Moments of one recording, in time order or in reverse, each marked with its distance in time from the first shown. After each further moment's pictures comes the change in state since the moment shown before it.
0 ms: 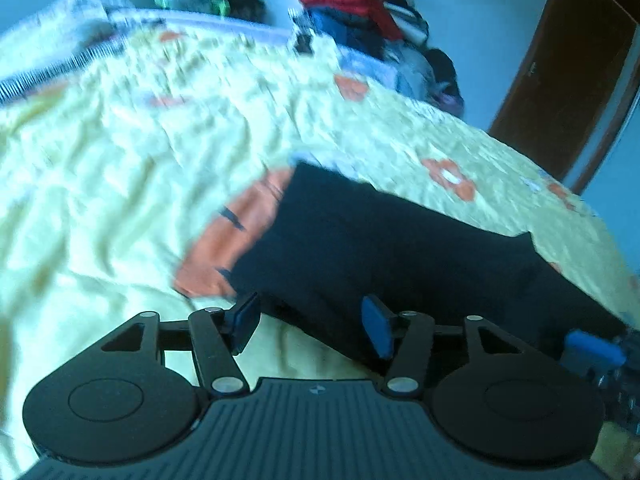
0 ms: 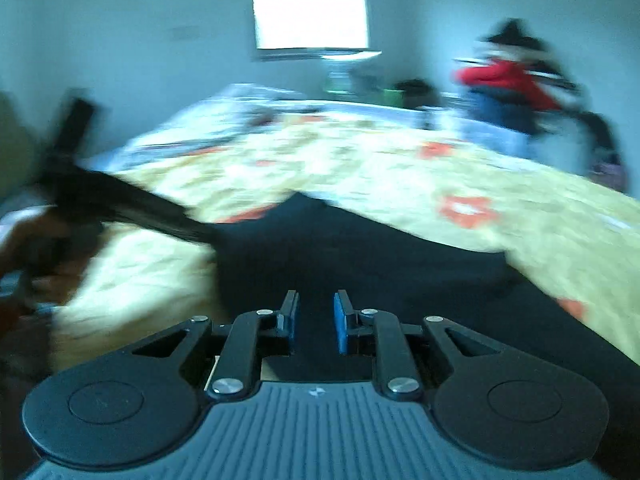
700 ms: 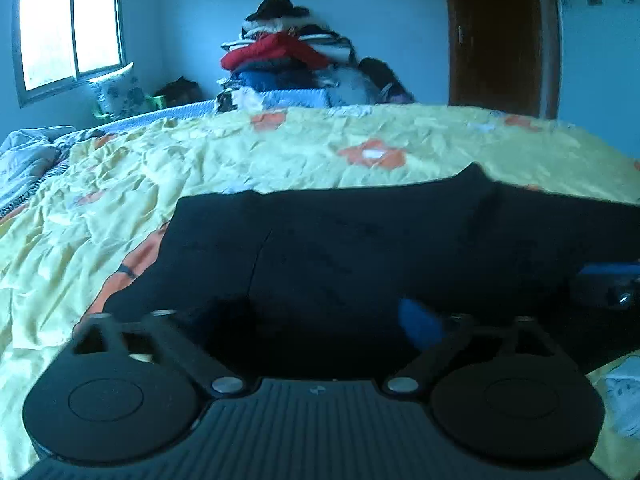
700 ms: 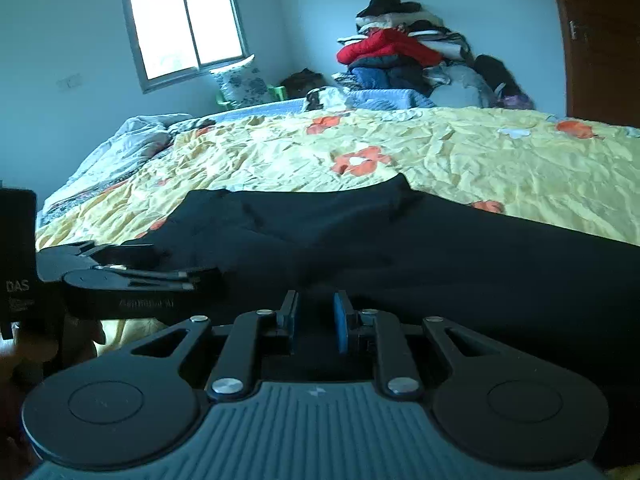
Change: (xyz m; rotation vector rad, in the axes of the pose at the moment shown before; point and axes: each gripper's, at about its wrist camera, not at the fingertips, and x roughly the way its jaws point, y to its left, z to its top) left arm 0.038 -0.099 -0.058 0.359 -0.158 0.036; right arm -0.009 -0.018 -0.040 0.273 -0.030 -0.204
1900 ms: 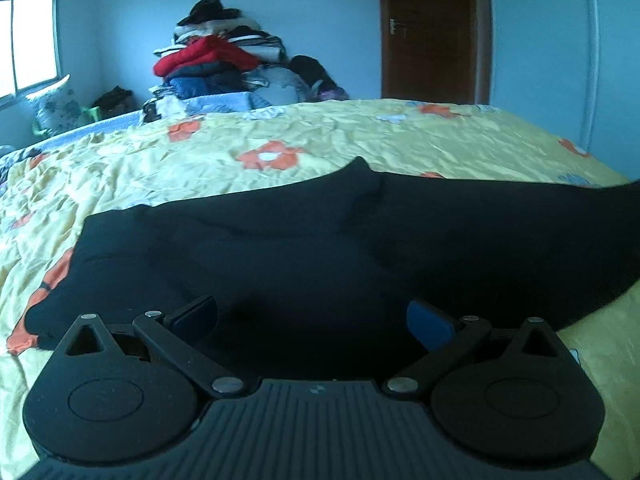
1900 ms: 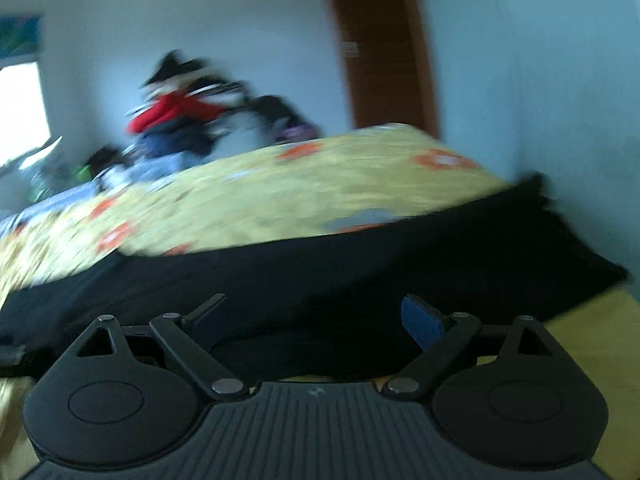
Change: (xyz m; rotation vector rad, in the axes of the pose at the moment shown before) left arm -0.014 -0.061 -0.002 0.097 -0.013 -0.188; right arm -0.147 -0.137 -0.038 0.341 -0.176 -0.560
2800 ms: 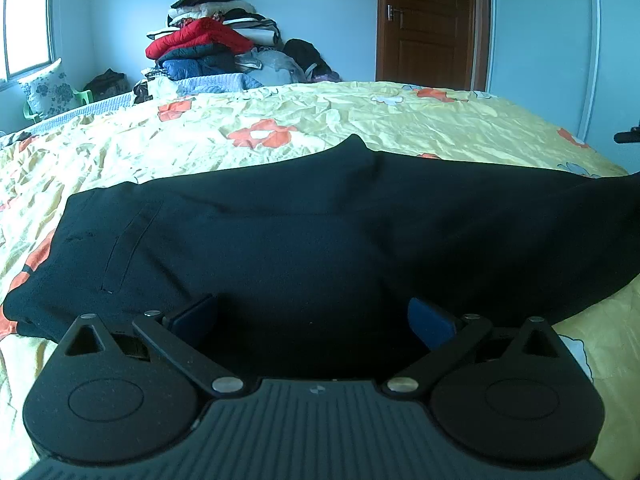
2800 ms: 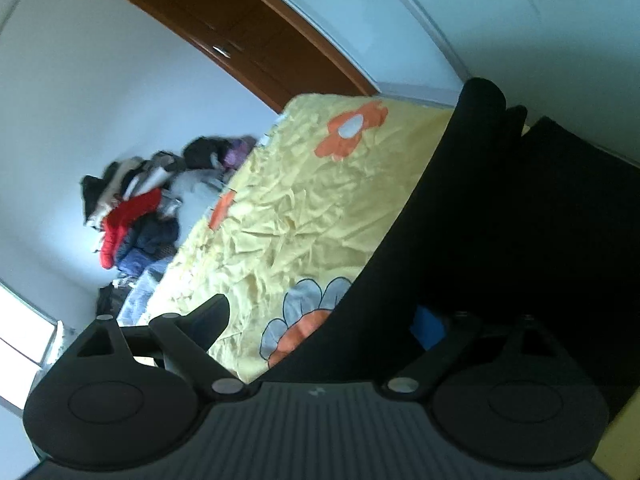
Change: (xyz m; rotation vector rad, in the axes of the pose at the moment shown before) left arm 0.015 0.005 -0.003 -0.026 0.053 -0.030; right arm 0.123 -0.100 0.063 0.643 0.097 0.059
